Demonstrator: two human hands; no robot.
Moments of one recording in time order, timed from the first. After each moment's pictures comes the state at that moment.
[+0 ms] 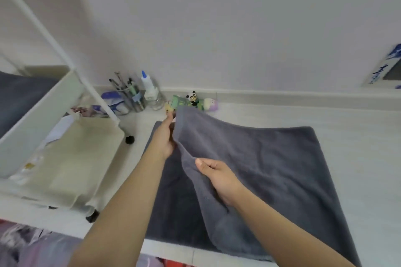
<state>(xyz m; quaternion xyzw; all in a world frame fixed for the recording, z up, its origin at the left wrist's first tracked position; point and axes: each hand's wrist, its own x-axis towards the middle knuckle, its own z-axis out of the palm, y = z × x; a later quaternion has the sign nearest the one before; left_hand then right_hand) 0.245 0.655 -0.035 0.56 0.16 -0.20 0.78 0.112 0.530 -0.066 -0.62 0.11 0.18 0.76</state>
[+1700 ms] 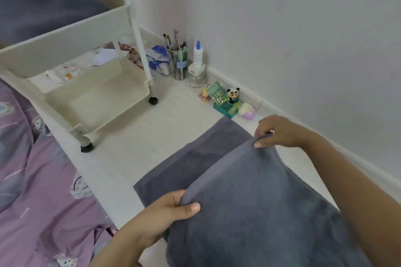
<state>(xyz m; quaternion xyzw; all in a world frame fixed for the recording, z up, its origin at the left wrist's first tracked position) 0.077 0.622 -0.066 0.57 0.18 -0.31 0.74 0.331 0.372 -0.047 -0.91 -0.32 0.25 0.12</state>
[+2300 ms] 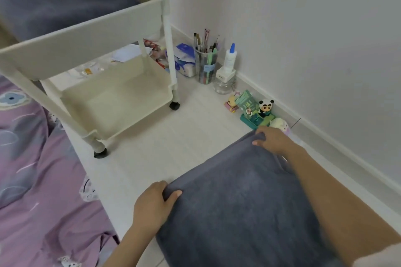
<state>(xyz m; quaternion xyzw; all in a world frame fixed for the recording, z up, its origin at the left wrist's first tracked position) 0.119 0.699 -0.171 0.92 0.30 -0.08 0.25 0.393 0.473 -0.144 -0.93 -0.19 0.26 0.16</state>
